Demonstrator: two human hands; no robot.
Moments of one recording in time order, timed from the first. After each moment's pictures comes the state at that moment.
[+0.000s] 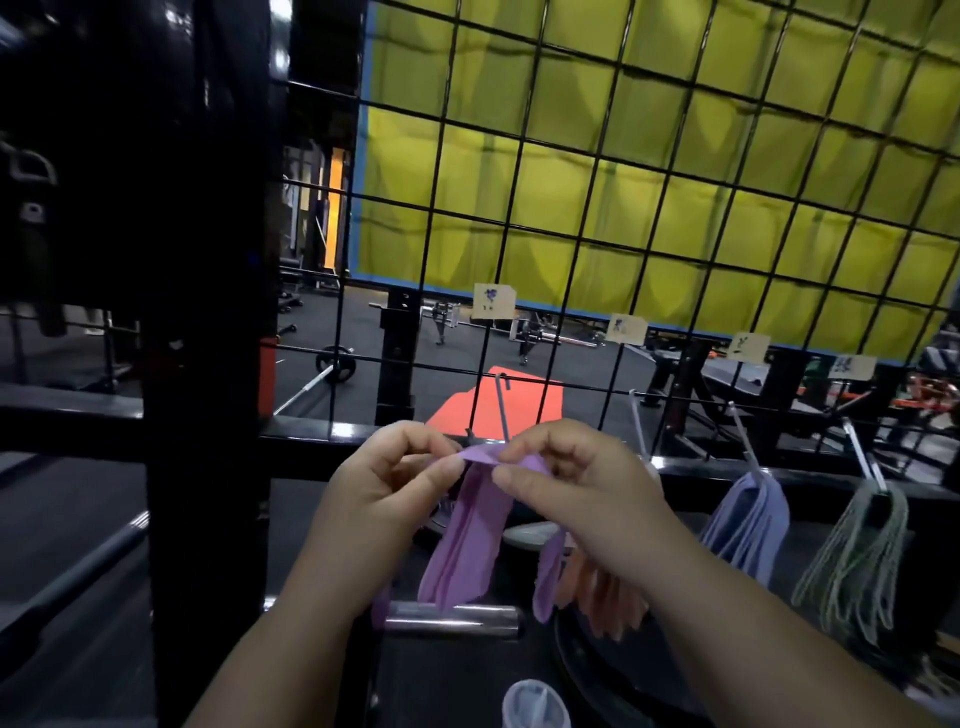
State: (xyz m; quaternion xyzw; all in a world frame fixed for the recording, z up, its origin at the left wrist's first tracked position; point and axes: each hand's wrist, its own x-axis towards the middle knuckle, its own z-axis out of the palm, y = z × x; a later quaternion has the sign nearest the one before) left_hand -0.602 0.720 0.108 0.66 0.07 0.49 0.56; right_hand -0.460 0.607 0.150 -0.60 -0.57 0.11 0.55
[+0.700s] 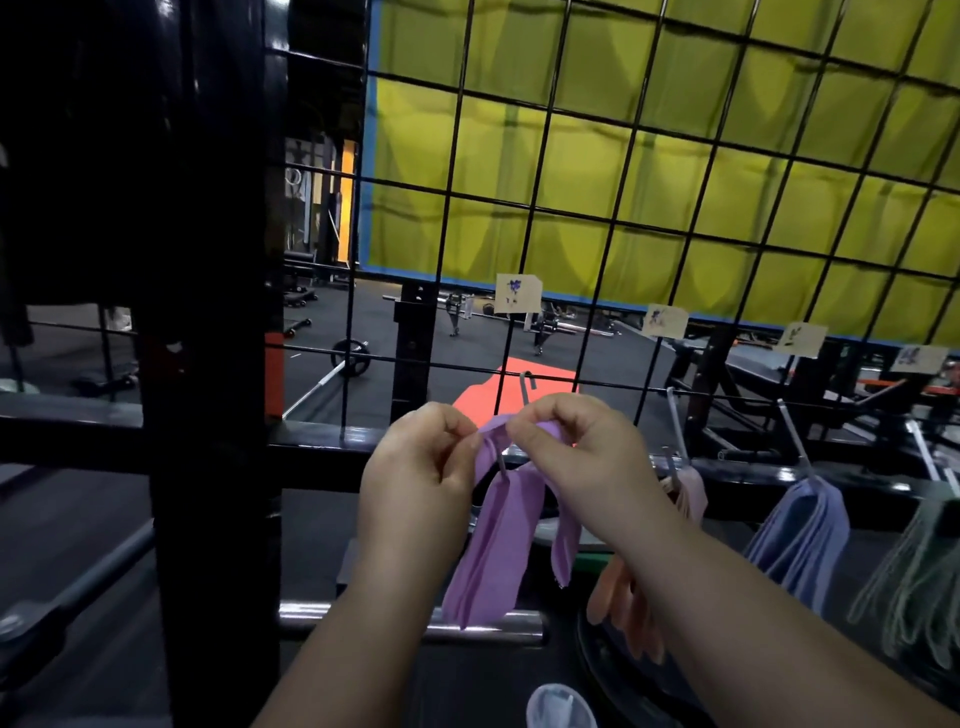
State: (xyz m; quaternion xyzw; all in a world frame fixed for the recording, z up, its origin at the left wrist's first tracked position) left_hand -0.564 0.738 0.109 0.69 0.25 0.57 0.37; right_hand -0.443 0.658 0.150 -0.65 -0.56 -0.04 0.52
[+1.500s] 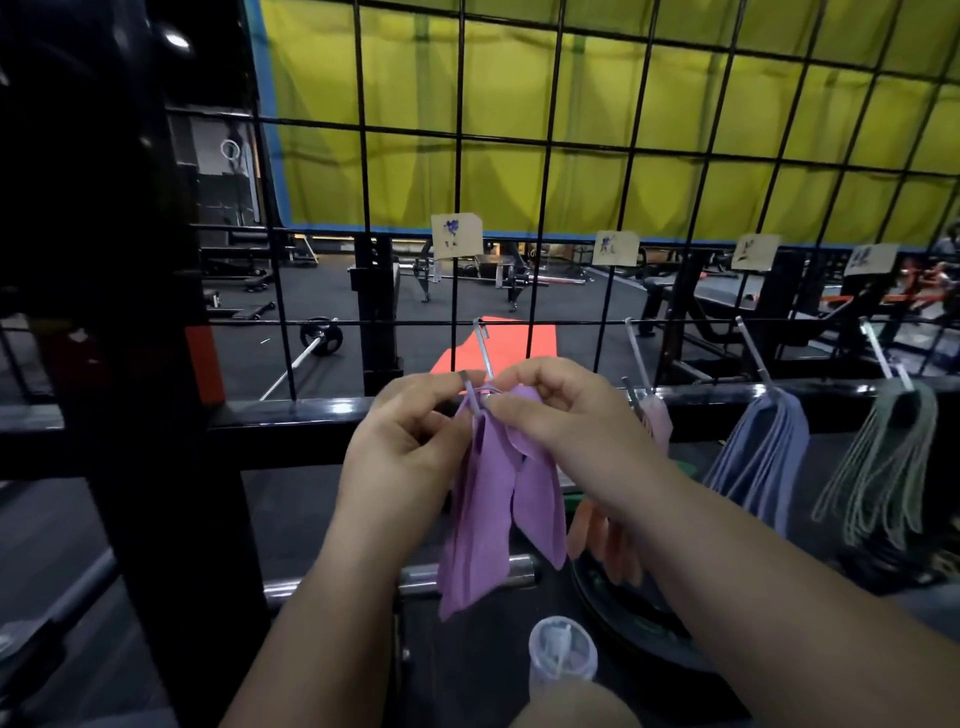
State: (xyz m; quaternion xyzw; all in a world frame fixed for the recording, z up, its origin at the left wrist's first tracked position) left_hand -0.563 0.724 0.112 0.70 0.14 0.49 0.50; right_hand -0.436 0.638 0.133 -0.64 -0.48 0.12 0.58
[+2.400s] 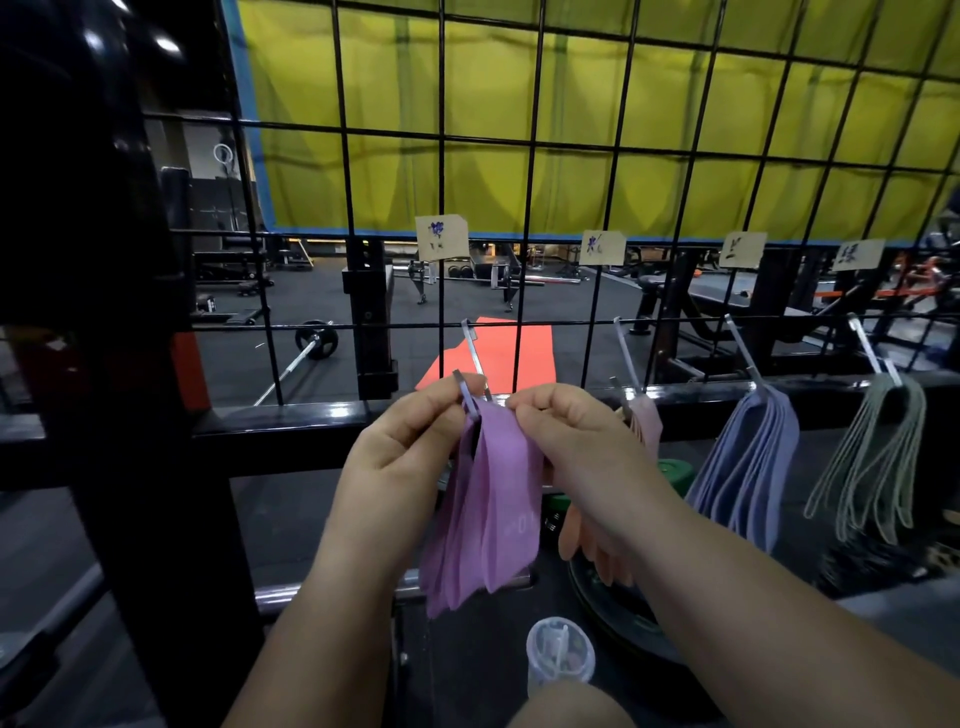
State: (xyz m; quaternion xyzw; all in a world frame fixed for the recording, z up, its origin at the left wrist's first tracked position) left_hand -0.557 0.722 0.104 0.63 0.09 0.45 0.63; right_hand -0.435 0.630 0.115 -0.65 -0.41 0.18 0.61
